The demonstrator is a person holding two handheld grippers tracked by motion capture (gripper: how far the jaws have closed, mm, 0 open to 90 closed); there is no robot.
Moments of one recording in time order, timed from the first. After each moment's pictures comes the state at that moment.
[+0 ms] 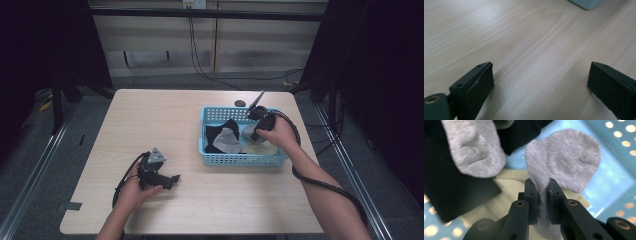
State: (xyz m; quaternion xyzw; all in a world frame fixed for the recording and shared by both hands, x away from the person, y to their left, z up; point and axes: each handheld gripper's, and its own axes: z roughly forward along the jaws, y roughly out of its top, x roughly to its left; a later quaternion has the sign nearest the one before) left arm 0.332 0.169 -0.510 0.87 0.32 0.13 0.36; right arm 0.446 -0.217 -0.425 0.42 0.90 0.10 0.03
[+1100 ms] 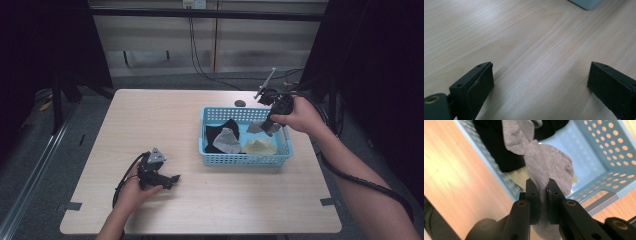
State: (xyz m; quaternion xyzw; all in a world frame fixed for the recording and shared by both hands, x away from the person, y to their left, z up) left arm 0.331 0.169 -0.510 0.86 0.32 0.13 0.36; right arm 0.414 -0.223 -0.318 0.35 0.93 0.10 0.01
